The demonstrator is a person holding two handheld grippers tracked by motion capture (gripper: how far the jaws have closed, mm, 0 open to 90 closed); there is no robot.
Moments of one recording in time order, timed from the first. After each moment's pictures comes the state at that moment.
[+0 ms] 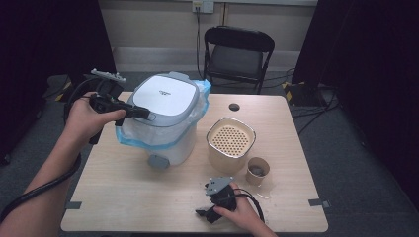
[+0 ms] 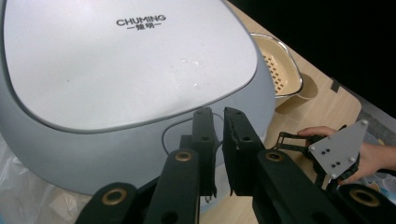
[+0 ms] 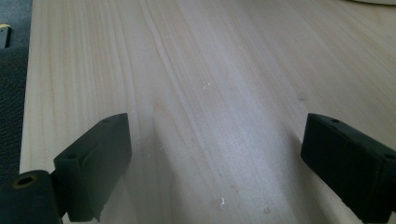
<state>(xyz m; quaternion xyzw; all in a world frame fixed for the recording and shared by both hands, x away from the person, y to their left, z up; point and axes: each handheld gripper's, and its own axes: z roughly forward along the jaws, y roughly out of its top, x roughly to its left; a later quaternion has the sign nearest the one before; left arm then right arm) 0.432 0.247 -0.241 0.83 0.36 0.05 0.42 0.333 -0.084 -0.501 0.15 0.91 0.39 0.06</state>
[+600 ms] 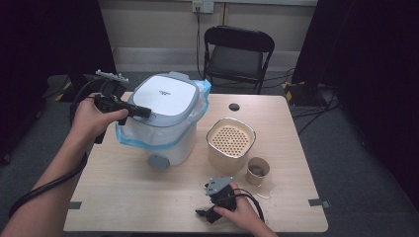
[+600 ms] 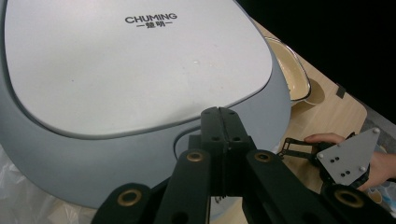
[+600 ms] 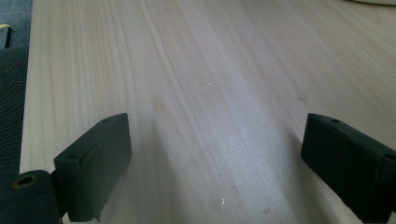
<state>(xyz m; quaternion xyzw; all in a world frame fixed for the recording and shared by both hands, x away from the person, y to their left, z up) 0.439 0.246 -0.250 0.82 0.38 0.05 0.42 0.333 -0.084 -0.501 0.15 0.91 0.39 0.06</state>
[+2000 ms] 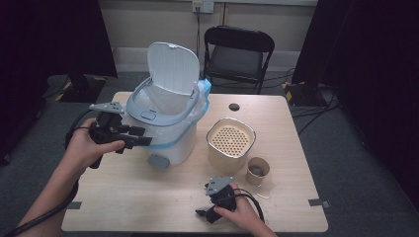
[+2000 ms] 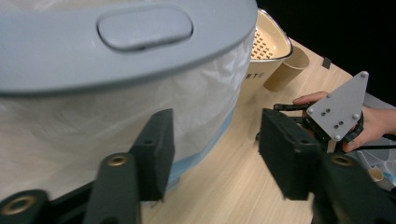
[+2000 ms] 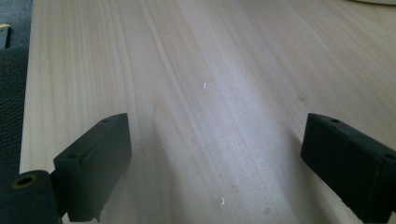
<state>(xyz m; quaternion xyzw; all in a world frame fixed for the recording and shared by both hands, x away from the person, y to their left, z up) 0.394 0.256 -0.301 0.83 0.32 0.05 0.44 0.333 -0.084 -0.502 0.15 0.91 0.39 0.06</state>
